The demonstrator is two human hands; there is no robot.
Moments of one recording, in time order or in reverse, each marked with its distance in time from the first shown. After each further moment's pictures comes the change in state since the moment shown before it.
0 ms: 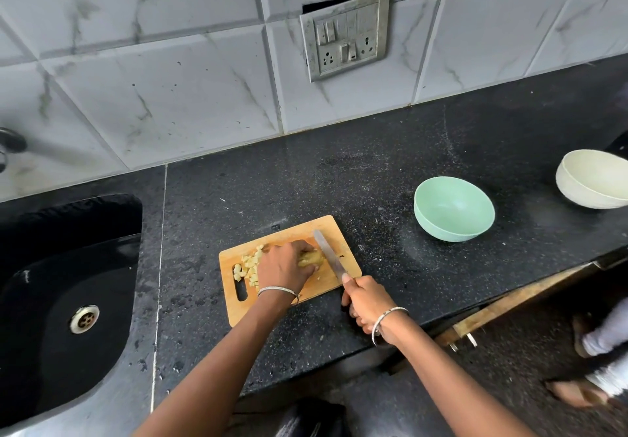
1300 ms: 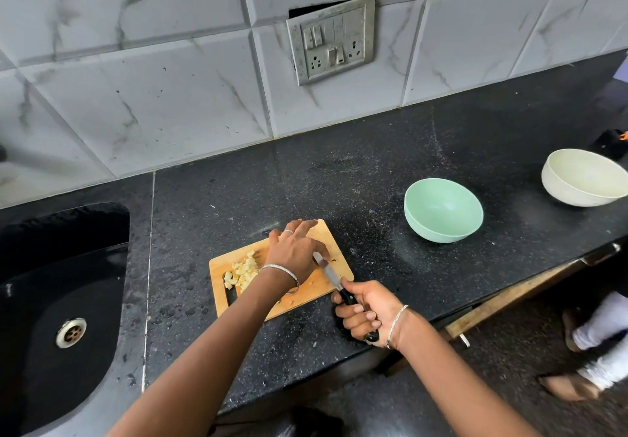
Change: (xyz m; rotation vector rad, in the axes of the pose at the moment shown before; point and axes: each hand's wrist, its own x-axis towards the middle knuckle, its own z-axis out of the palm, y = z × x) left_hand 0.024 0.032 -0.022 0.209 -0.242 0.316; right_hand 0.011 0.013 -0.026 0.943 -0.788 0.349
